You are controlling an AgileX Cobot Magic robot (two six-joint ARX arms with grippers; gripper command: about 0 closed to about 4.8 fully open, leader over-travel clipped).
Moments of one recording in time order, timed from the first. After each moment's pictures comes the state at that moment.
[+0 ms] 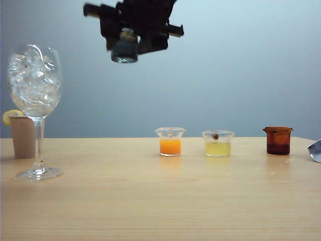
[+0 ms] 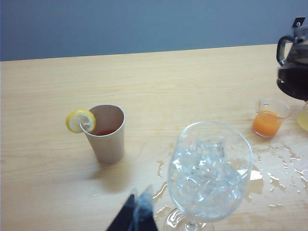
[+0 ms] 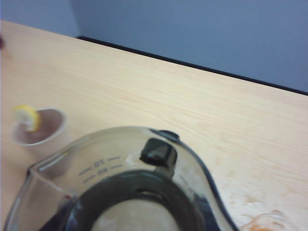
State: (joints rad) left arm -0.08 0.48 0.69 -0.47 0.09 0.05; right arm 0.85 1.74 1.33 0.16 0.29 0.12
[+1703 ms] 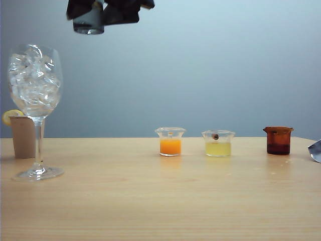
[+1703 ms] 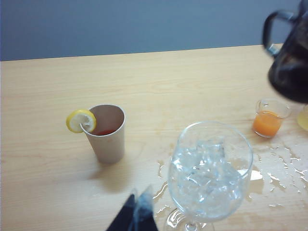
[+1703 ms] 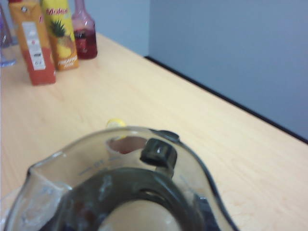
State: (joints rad) left arm -0.08 0.48 0.69 -0.47 0.09 0.05; right arm 0.91 1.72 1.37 0.19 0.09 -0.08
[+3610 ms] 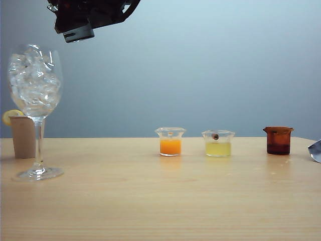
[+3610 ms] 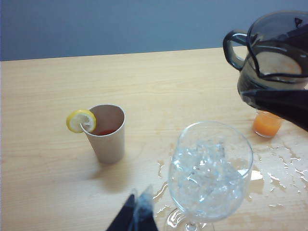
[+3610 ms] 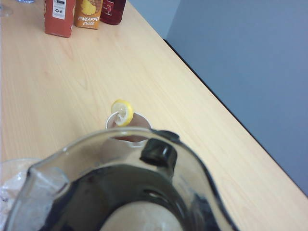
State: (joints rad) left arm -0.08 0.48 0.69 -0.47 0.09 0.05; right arm 0.90 1.82 1.53 0.05 0.00 -0.40
